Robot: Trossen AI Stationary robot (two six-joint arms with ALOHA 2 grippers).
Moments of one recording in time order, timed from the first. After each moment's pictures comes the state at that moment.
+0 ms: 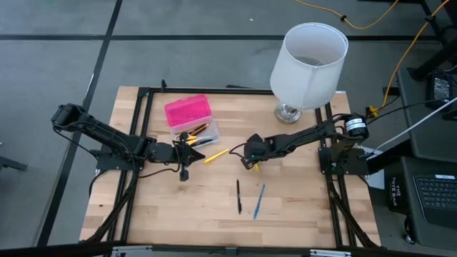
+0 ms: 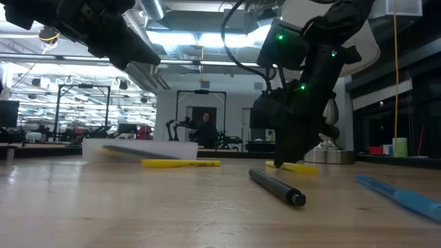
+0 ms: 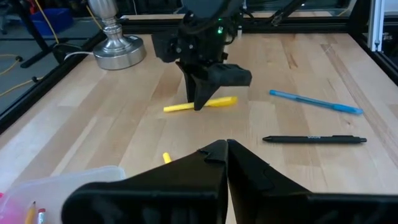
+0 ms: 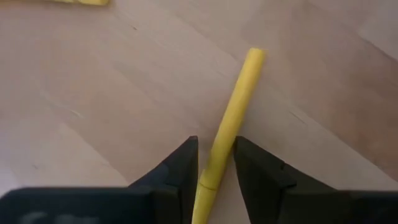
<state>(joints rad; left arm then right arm) -0.28 1.05 0.46 0.18 -0.40 -0.15 0.03 1.79 0.94 -0.34 0.22 0.92</state>
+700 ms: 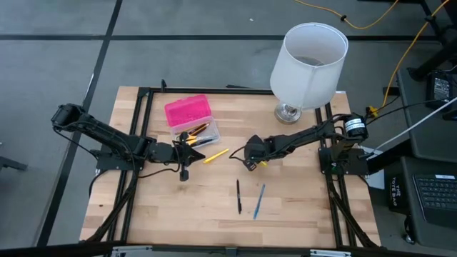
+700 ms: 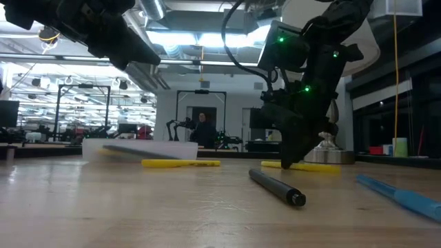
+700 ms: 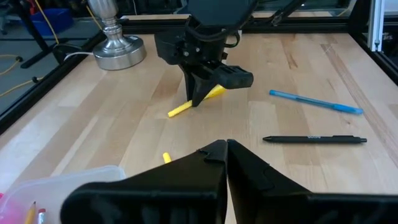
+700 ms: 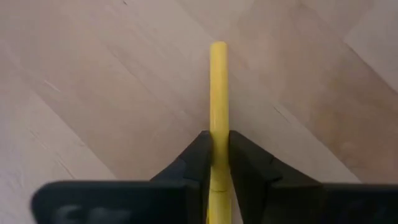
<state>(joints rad) -0.28 1.05 0.46 0.18 -0.40 -0.15 0.04 1.80 0.94 -0.43 0.27 0.81</state>
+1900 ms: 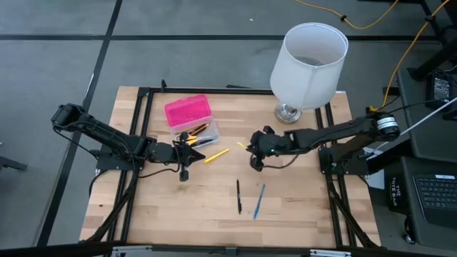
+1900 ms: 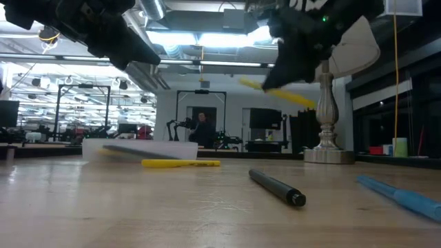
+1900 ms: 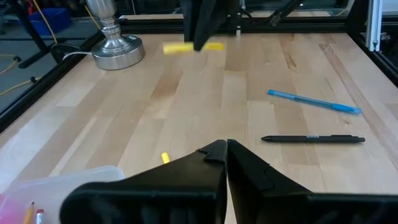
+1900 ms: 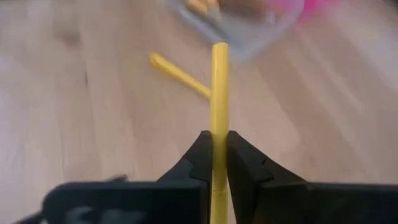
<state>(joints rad) -0.28 1.05 0.46 0.18 -0.39 -0.15 0.09 1.45 0.91 -0.25 0.27 0.39</state>
